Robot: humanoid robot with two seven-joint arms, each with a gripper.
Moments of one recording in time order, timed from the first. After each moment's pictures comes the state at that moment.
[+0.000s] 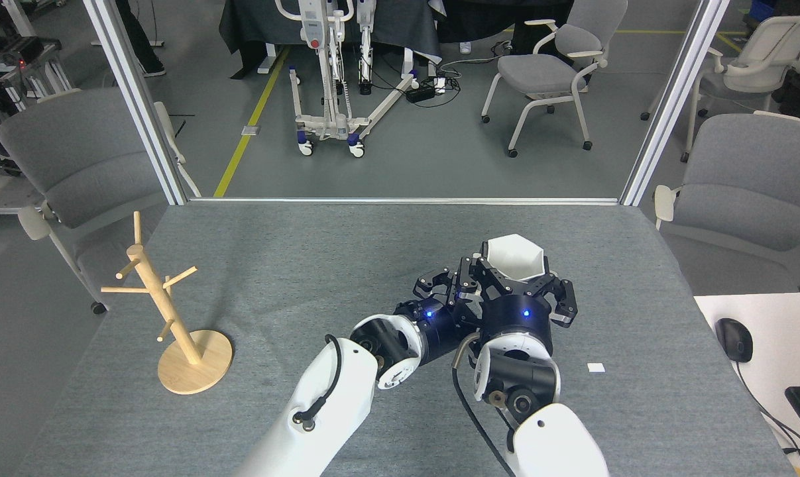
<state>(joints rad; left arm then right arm) -0.67 -0.15 -0.56 -1.09 -1.38 -0.42 -0.25 -0.41 -0.02 0.53 -1.71 1.52 0.79 0.62</state>
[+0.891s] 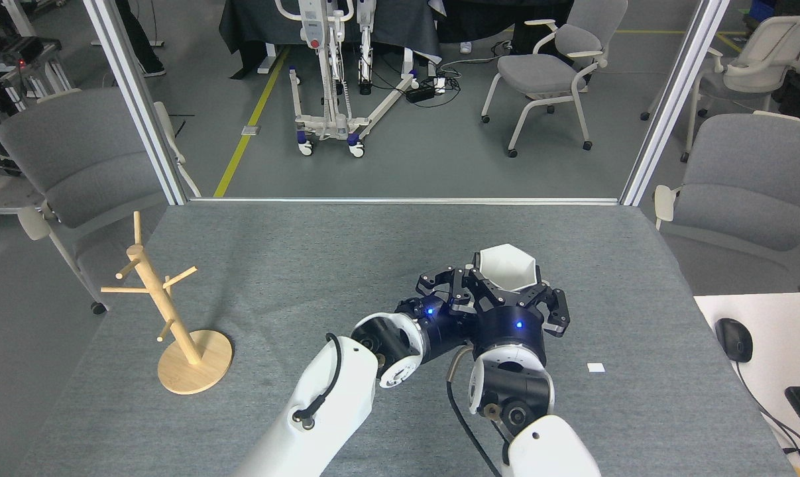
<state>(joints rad) -0.68 -0.15 -0.57 -1.09 -1.35 -0.39 -0.25 -0.37 -0.01 0.55 -1.72 1.52 0.78 0.59</state>
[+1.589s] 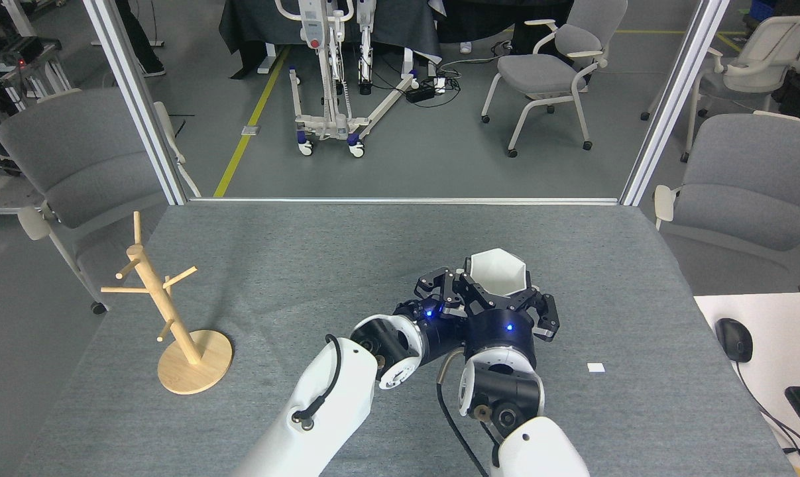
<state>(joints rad) -0.68 -0.15 -0.57 -1.09 -1.35 -0.38 -0.28 -0.37 0.03 0.55 -1.70 1.52 0.77 0.61</state>
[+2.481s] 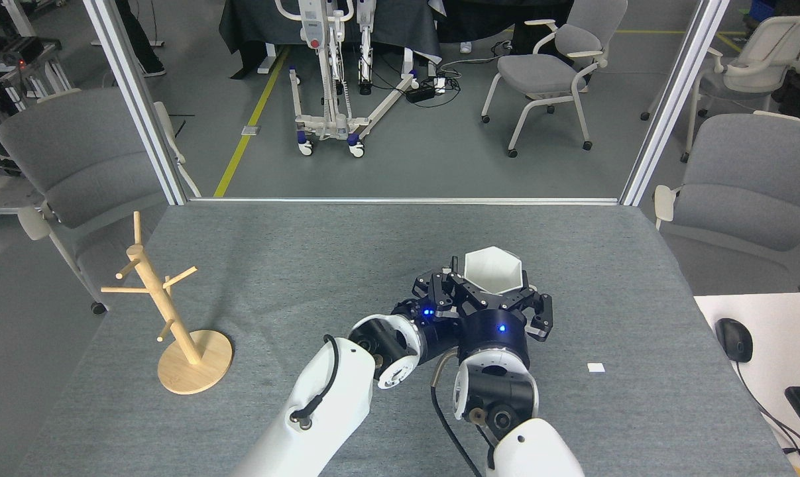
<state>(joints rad) -0.67 -0.14 -0.57 -1.09 -1.32 -0.37 -0.27 -0.36 0.04 0.55 -1.69 1.52 0.74 0.56</state>
